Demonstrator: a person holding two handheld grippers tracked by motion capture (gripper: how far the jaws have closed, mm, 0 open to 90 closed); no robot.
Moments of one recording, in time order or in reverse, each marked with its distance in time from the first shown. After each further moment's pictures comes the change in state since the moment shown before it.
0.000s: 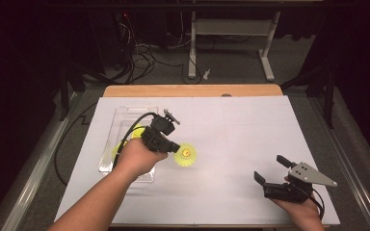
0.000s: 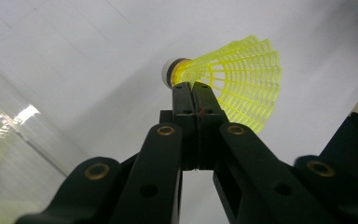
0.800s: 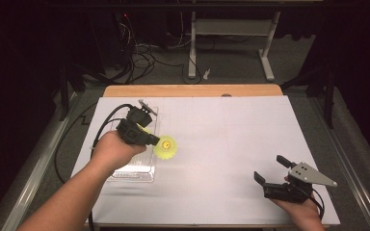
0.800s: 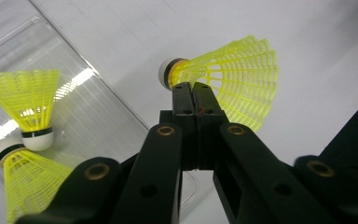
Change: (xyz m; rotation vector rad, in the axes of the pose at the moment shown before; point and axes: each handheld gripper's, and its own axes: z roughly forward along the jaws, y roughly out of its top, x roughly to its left) left arm 0.026 -0.019 -0.048 -0.008 0.058 -0.036; right arm 0.000 0.000 0.000 0.001 0.001 0.003
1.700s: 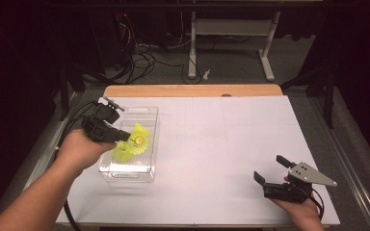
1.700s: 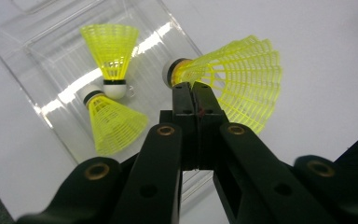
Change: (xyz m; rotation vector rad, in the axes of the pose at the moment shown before) left arm 0.041 -0.040 -0.040 -0.012 0.096 -0.082; right arm 0.000 0.000 0.000 0.000 0.001 0.005
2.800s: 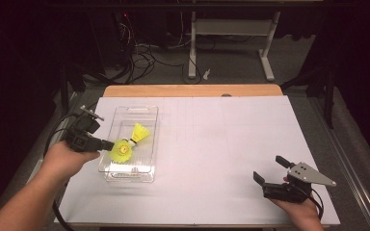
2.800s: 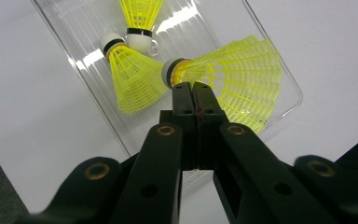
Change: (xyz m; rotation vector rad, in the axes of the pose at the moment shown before) left arm 0.038 -0.045 0.010 0.014 -0.038 -0.098; right arm 0.001 0.000 0.001 0.006 0.004 0.003
